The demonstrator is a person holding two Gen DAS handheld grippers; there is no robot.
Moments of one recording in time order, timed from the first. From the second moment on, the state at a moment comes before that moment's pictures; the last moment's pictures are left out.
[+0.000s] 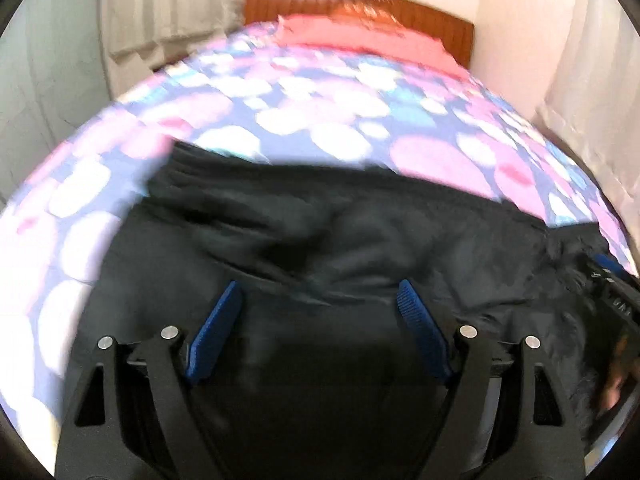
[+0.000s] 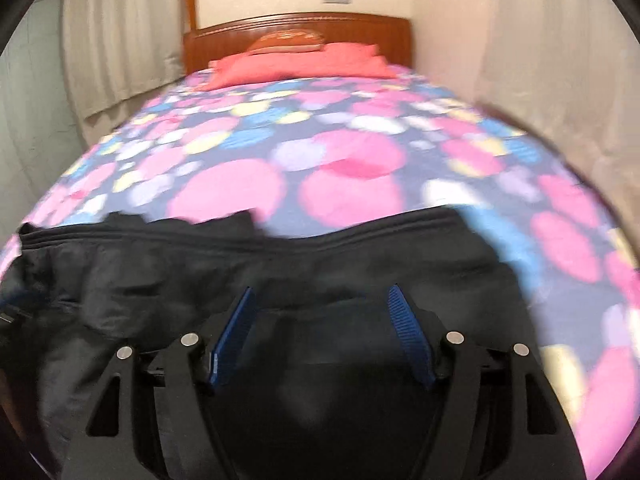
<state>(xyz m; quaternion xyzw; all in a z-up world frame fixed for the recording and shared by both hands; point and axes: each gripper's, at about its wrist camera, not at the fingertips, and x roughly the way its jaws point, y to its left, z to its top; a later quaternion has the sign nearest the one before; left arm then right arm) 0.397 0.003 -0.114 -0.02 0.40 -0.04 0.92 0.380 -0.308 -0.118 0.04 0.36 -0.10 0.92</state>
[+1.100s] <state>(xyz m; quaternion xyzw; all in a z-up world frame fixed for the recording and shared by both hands) 0.370 0.087 -0.144 -0.08 0.46 0.02 0.88 0.321 -0.372 -0.146 0.06 0.40 -0.16 0.90</state>
